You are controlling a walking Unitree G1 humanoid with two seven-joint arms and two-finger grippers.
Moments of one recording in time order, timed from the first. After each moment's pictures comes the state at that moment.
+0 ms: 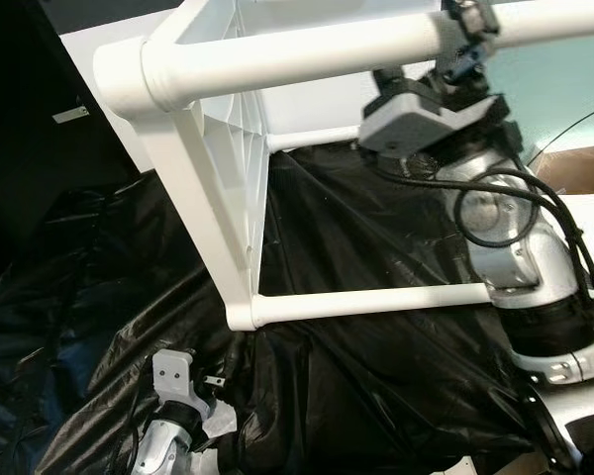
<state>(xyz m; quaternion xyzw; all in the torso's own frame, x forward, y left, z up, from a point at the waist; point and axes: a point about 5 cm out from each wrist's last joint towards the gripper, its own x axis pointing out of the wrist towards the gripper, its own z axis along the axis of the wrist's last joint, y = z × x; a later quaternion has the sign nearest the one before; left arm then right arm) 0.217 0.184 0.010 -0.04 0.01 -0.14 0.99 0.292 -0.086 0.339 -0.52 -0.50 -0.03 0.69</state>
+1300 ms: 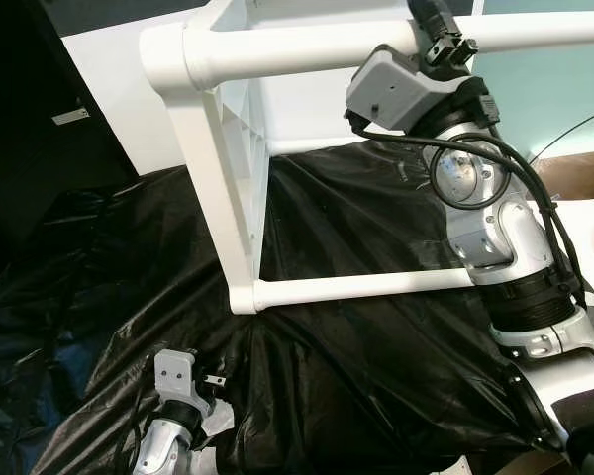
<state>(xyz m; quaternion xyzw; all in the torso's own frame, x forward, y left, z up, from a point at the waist) 0.218 0.184 0.006 -0.03 0.01 -0.14 0.99 0.329 -0.090 0.339 -0.57 -0.37 -0.04 0.73</state>
